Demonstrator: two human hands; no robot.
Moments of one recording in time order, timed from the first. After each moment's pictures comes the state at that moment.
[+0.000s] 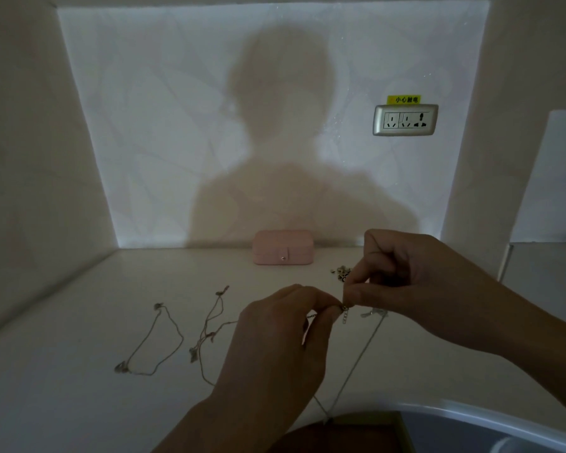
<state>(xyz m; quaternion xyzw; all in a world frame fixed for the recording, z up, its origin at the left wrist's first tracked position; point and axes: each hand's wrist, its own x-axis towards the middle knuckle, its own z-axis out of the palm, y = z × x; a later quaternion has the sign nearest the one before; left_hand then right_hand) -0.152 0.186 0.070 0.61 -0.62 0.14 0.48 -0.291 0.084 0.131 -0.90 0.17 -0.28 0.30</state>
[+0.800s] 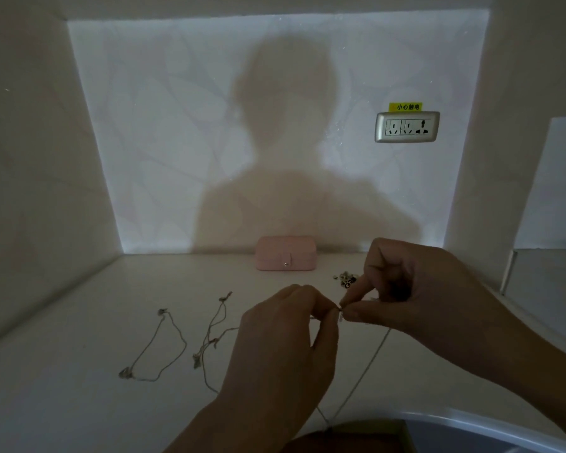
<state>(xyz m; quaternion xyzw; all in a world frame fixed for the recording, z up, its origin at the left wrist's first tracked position) -0.156 0.185 0.076 0.64 -0.61 0.18 0.44 -0.292 0.096 0.127 -0.88 0.17 -0.34 0.27</state>
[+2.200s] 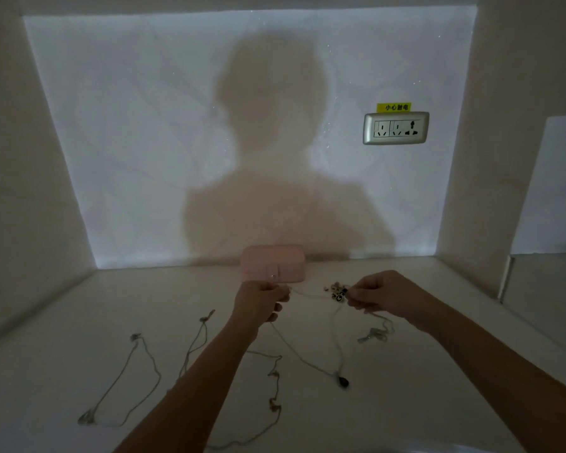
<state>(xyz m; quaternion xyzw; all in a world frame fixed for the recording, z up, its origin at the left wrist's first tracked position) -0.044 0.027 0.028 0.69 -0.33 -0.28 0.58 -0.245 -0.092 0.043 -0.79 0.36 -0.22 0.44</state>
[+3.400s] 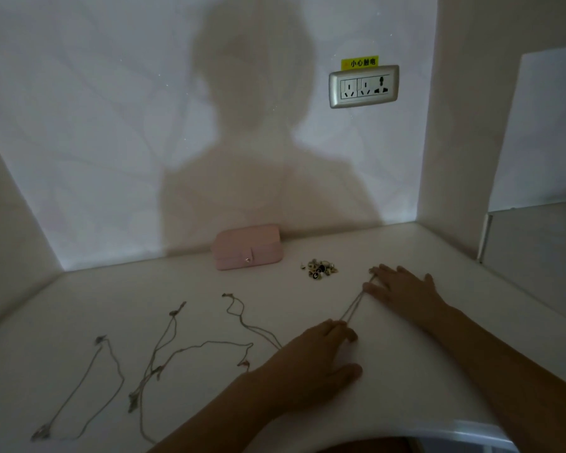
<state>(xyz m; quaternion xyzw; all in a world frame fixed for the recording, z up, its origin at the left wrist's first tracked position) -0.141 0.035 -0.019 0.62 -0.76 -0.14 0.12 -0.291 -0.153 -0.032 -0.85 0.51 -0.07 0.10</state>
